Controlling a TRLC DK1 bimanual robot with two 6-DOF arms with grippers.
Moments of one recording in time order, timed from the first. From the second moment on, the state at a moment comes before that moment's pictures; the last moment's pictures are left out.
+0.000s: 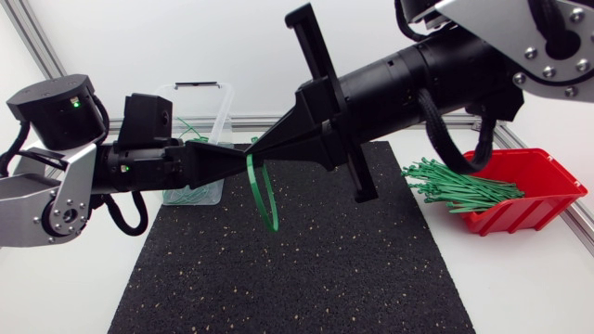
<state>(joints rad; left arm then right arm) -0.30 1.36 0.66 0.61 1.19 -0.58 0.67 1.40 1.28 -0.52 -0.77 1.43</state>
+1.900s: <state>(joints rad) -0.35 1.28 0.63 0.67 1.10 -0.55 0.63 1.35 1.24 -0.47 -0.79 1.49</state>
